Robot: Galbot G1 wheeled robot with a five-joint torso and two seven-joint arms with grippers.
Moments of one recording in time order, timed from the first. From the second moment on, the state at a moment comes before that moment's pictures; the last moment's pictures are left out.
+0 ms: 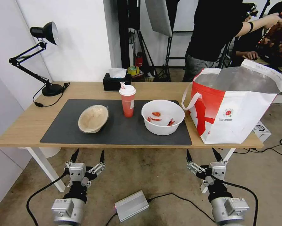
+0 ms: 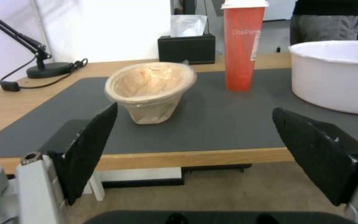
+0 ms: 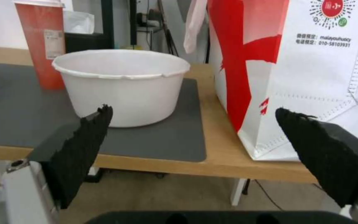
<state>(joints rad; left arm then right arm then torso) 1.80 -1.50 -0.55 -2.30 0.00 0.00 0.00 -1.80 1.50 0.55 2.30 0.00 0.00 0.00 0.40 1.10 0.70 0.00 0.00</state>
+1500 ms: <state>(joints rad) 1.73 -1.51 -0.62 -2.27 -0.03 0.01 -0.04 -1.64 1.41 0.51 2.33 0.06 -0.37 0.16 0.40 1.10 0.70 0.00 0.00</state>
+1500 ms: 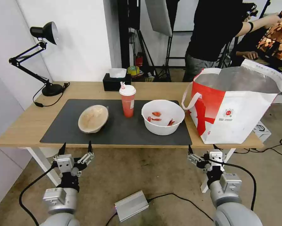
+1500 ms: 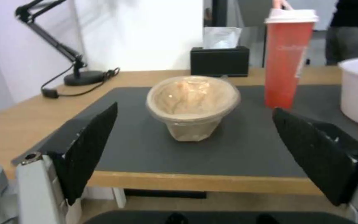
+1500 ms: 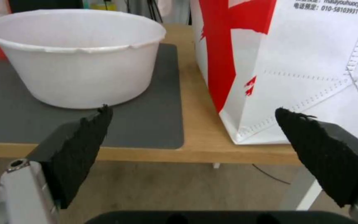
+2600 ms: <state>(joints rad) 1.79 -1.48 -0.61 -2.24 0.03 -0.06 0.00 -1.60 1.30 0.40 2.40 0.15 -0.36 0.14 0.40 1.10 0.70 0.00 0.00</state>
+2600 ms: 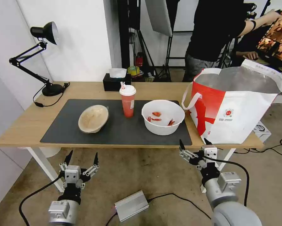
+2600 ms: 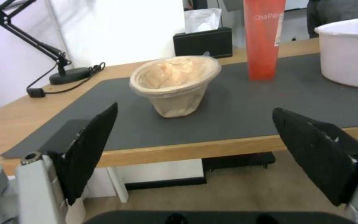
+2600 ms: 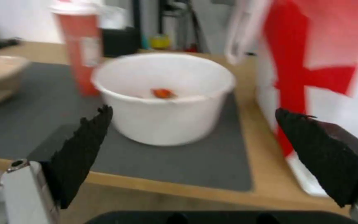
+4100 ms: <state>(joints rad) 1.78 -1.56 -0.62 -2.22 0.07 -0.06 -0.01 -0.48 0.53 0.01 1.91 0.66 -0.36 -0.54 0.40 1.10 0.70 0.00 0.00</state>
